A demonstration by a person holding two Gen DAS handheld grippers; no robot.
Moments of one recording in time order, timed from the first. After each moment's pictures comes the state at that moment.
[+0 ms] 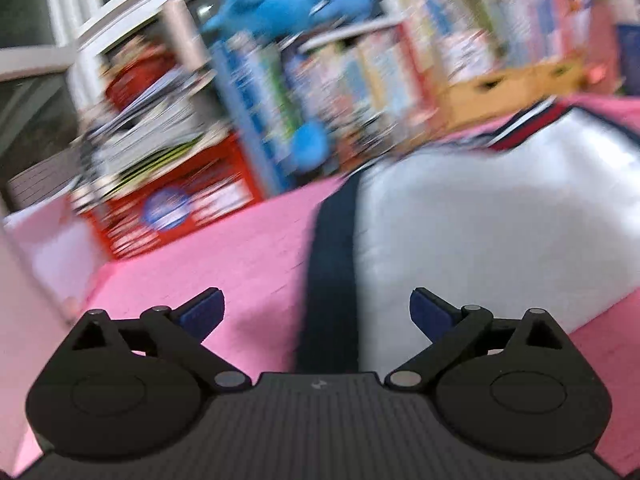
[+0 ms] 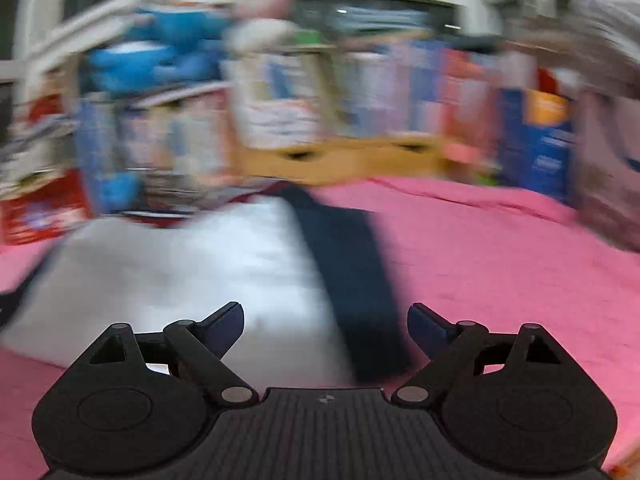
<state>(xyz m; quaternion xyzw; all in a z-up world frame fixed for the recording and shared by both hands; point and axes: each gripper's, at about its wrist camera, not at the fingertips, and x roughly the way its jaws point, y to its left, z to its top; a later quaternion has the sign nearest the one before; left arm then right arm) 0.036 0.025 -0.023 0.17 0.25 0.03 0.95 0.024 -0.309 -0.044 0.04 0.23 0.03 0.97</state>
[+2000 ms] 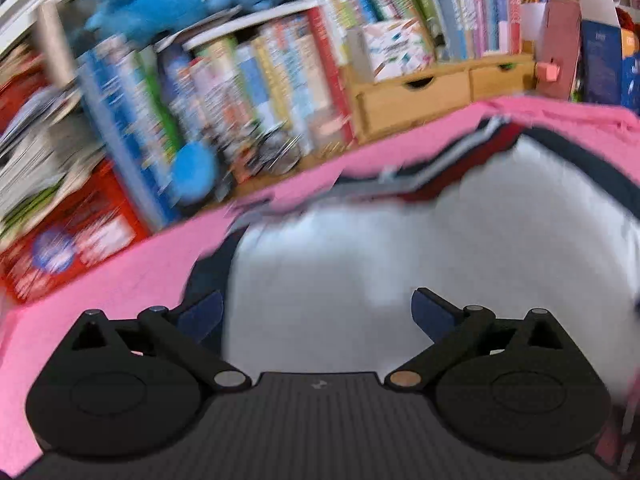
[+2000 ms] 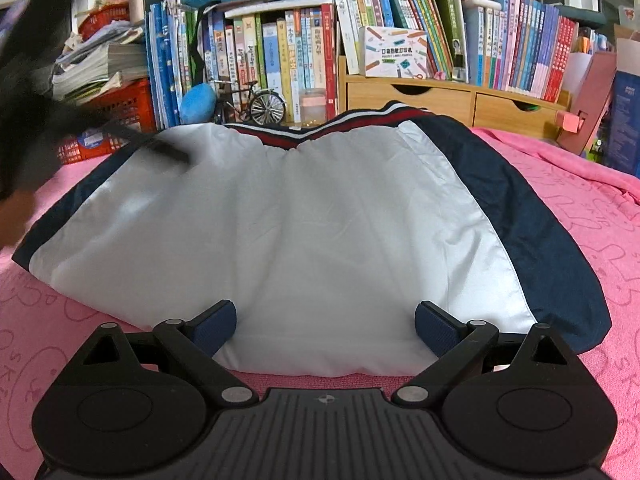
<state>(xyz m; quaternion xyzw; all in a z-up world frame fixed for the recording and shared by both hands) 0.128 -0.014 -0.030 0.16 0.32 -0.05 0.93 0.058 -0.235 -0.075 -0.01 0.32 0.10 0.94</state>
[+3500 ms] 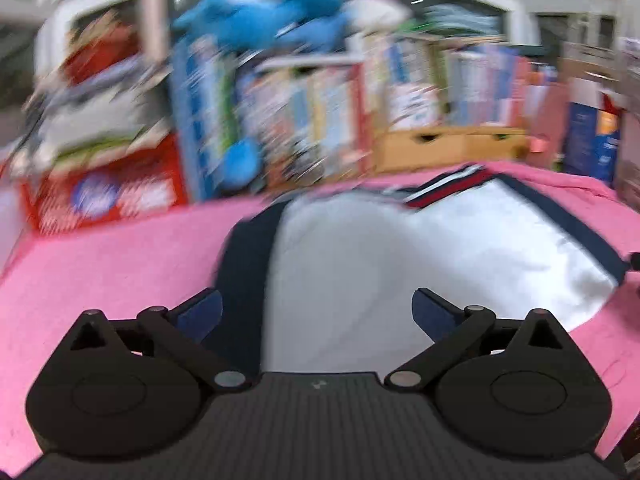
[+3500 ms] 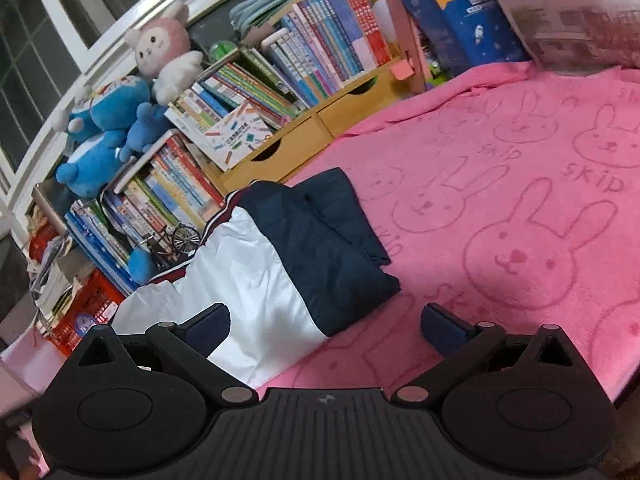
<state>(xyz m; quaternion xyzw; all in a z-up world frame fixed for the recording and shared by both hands) 0.033 0.009 0.004 0.07 0.23 -0.07 0.97 0.033 -0.411 -0.081 0.29 0.26 0.05 0.92</state>
